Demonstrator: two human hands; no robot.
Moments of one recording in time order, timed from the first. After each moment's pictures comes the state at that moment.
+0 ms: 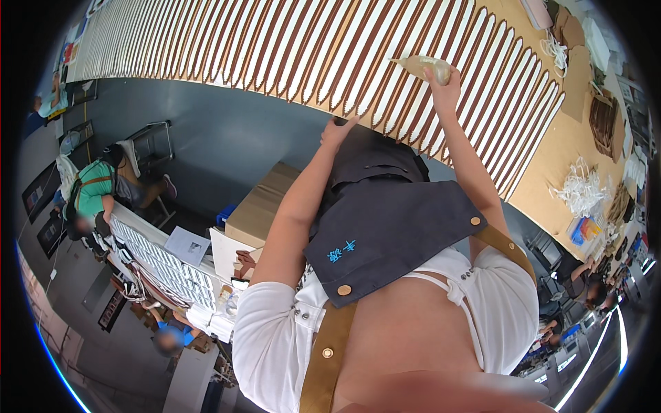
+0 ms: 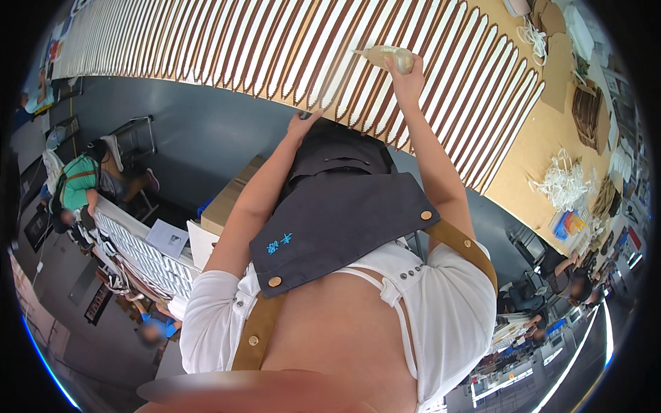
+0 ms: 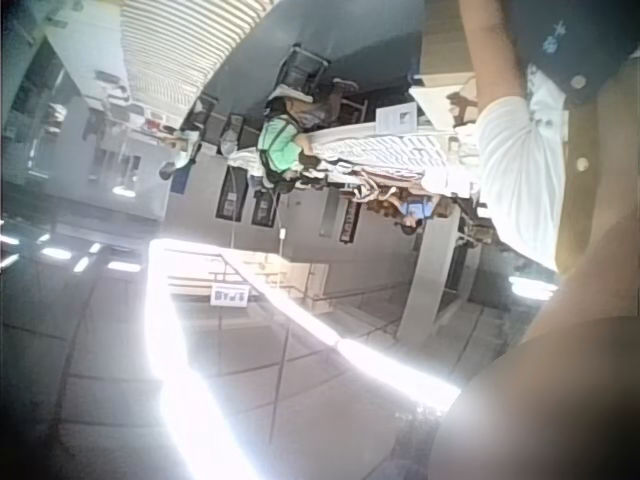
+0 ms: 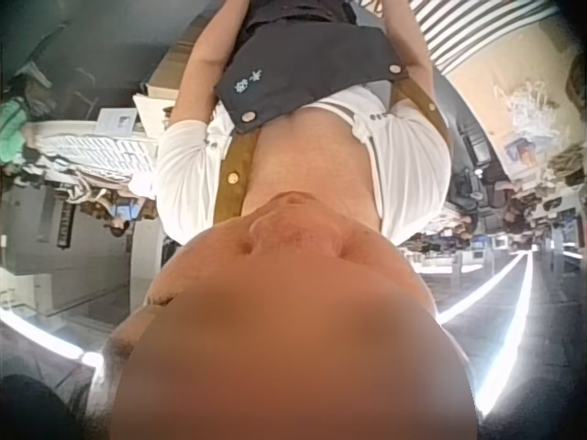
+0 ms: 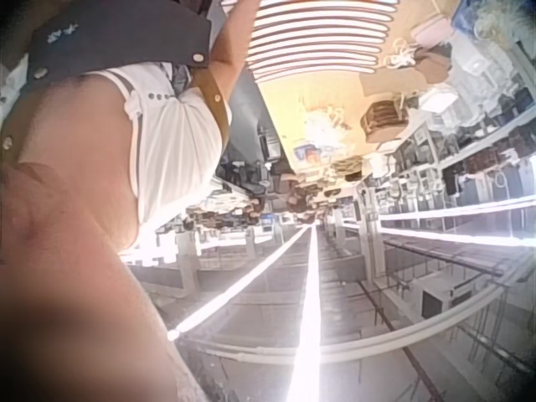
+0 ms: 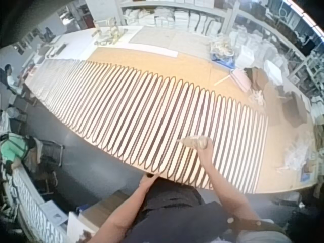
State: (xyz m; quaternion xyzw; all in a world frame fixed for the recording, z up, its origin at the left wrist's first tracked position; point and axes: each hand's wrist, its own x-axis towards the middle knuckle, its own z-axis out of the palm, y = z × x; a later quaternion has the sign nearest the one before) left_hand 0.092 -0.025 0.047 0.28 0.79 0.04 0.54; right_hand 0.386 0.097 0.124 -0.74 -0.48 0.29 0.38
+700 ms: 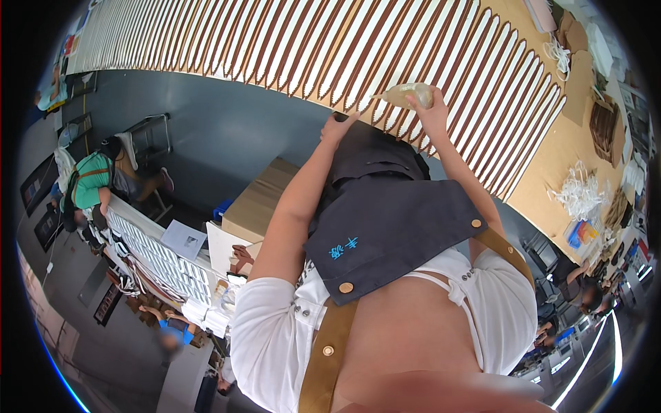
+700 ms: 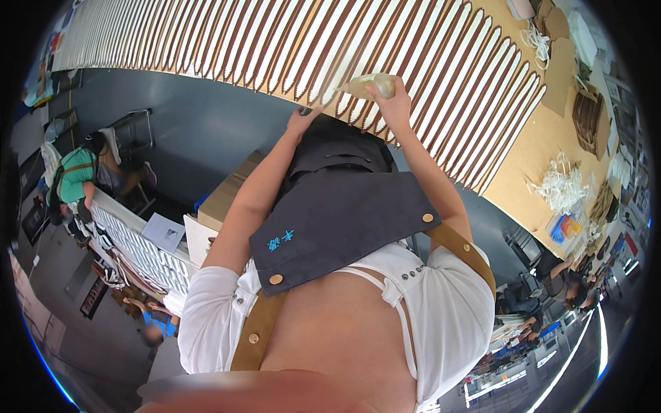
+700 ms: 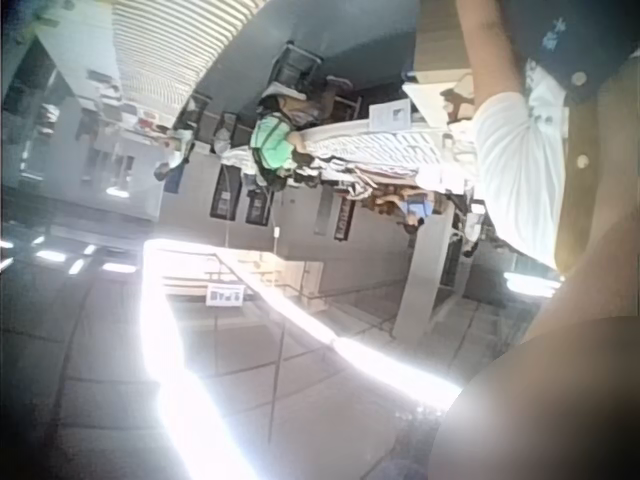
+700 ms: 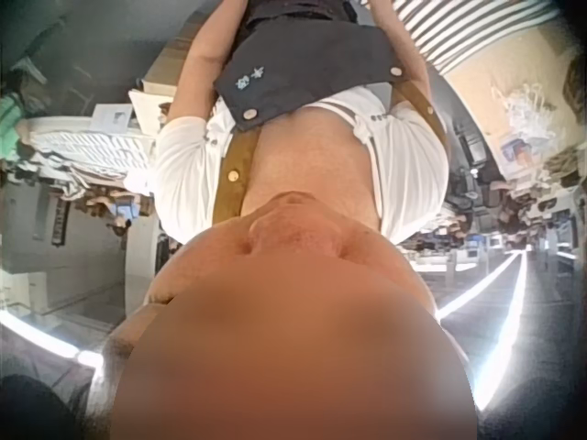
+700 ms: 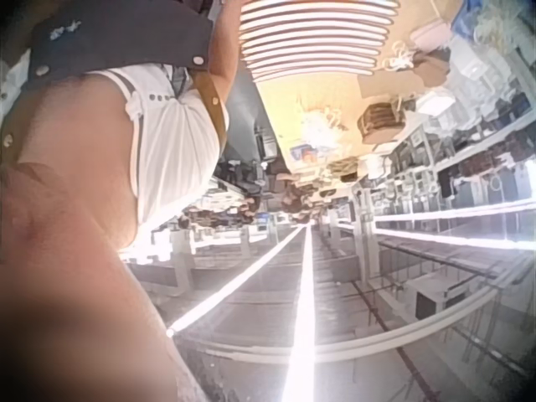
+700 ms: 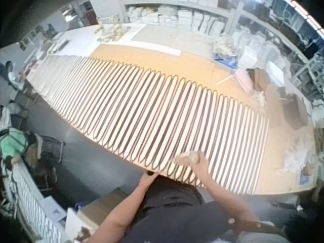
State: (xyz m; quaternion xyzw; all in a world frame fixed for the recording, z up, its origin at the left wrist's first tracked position) left_hand 0.092 -0.028 0.042 0.28 0.79 0.05 0.54; right_hand 0.365 0.034 0.139 -0.70 -0.54 0.36 0.30
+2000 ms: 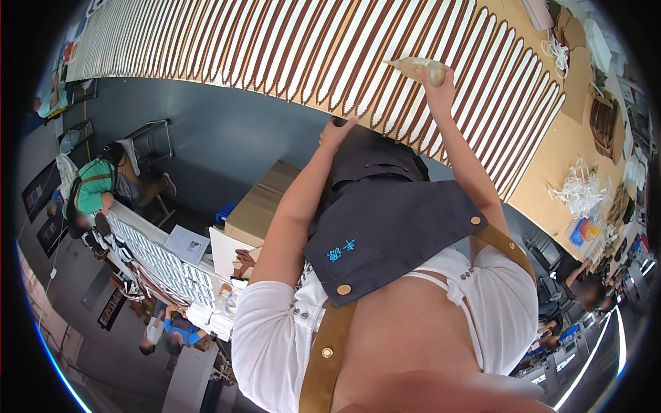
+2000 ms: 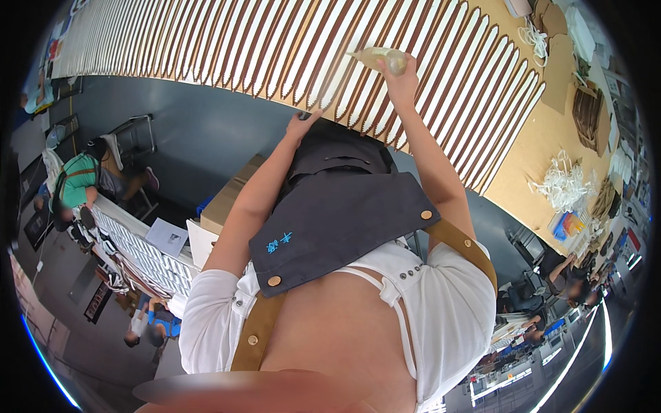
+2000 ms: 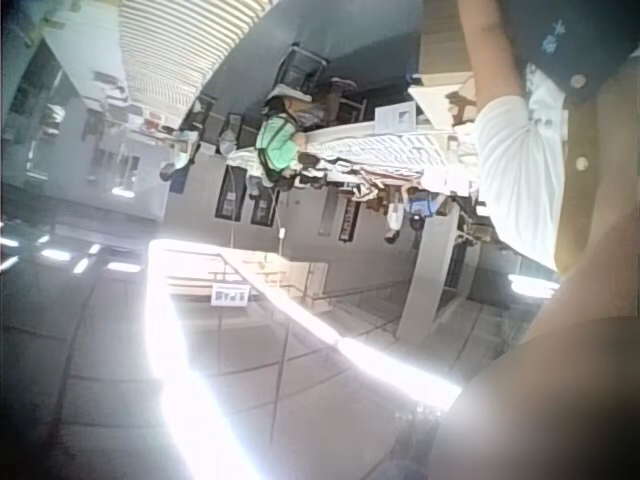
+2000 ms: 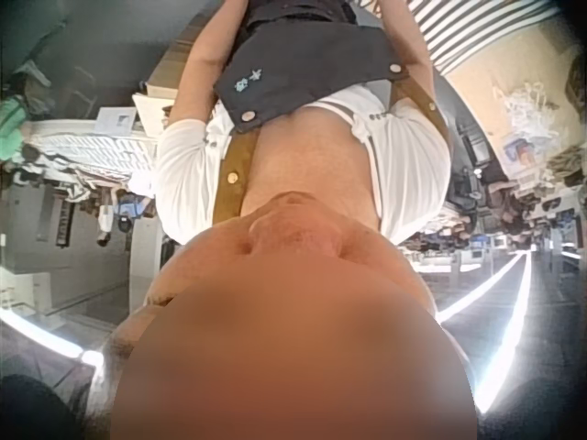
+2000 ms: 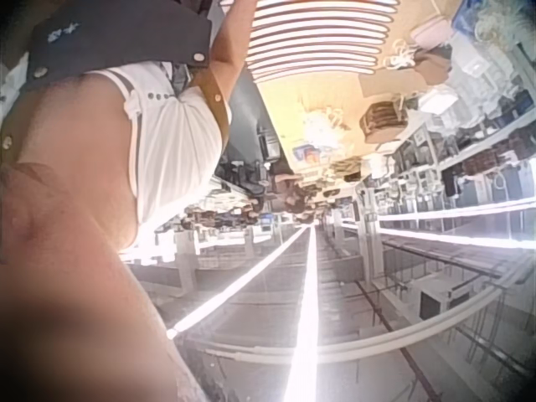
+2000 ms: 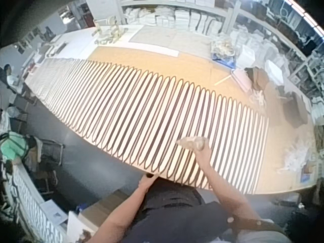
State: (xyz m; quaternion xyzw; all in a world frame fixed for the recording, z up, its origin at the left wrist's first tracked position) left_hand 0.092 -0.022 0.050 0.29 0.79 0.01 0.54; right_hand 0.380 0.096 0.122 -0.74 -0.49 0.30 0.36
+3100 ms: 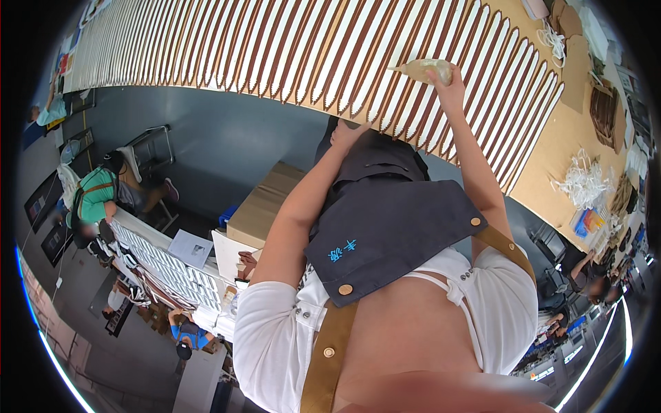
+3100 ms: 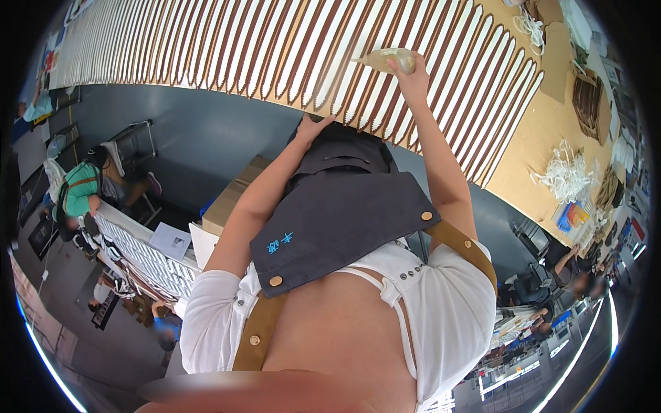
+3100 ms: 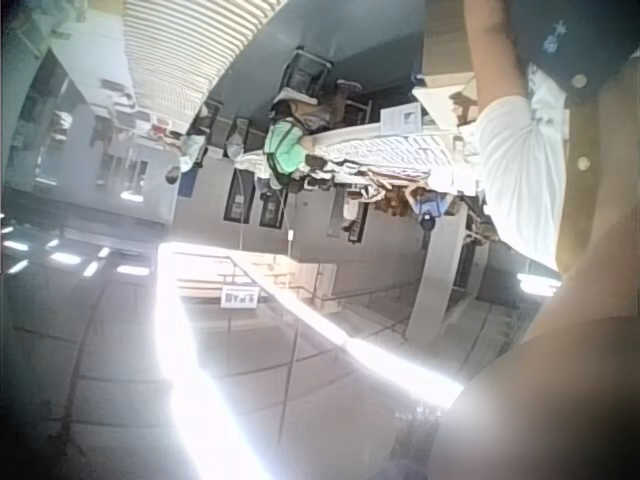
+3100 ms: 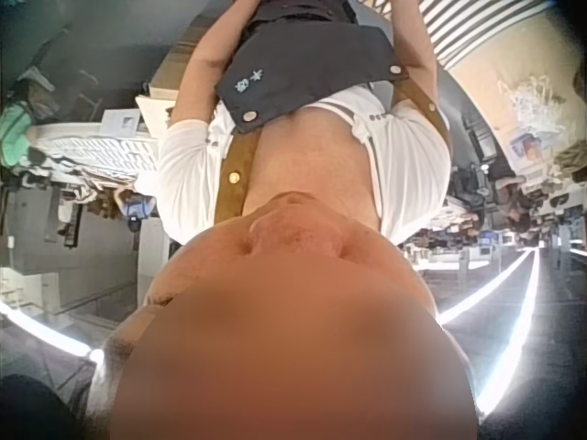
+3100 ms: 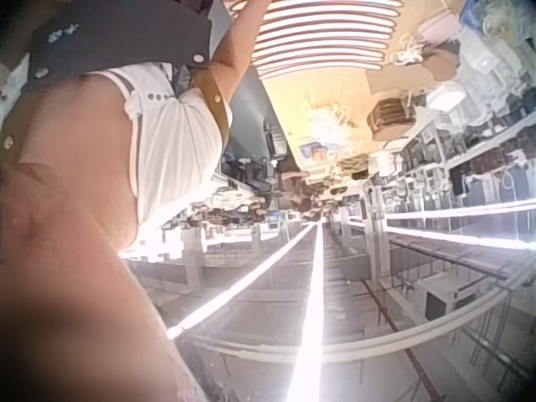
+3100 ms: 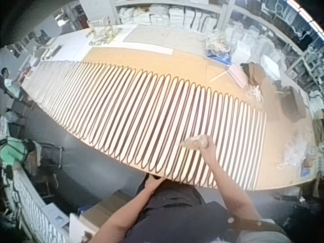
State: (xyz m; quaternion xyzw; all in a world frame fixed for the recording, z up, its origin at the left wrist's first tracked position) left_hand 0.128 -0.035 0.038 0.33 0.75 0.04 0.57; right_hand 0.425 0.089 0.117 -0.72 -0.50 0.34 0.34
